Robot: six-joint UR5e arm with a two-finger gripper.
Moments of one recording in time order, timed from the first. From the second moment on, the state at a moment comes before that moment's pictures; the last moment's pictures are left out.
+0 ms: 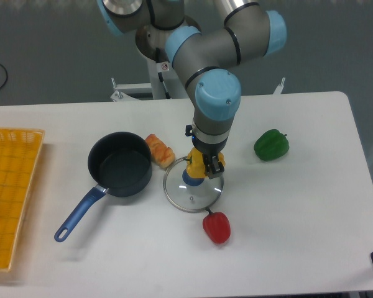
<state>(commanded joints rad) 2.48 -1.85 -1.60 -1.34 1.54 1.70</state>
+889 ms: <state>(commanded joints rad) 2.42 -1.85 -1.60 -1.32 1.51 1.53</state>
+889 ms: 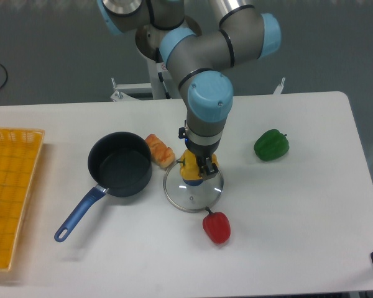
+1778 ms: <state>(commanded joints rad) 2.17 -1.86 -1.65 -1.29 1.58 1.30</state>
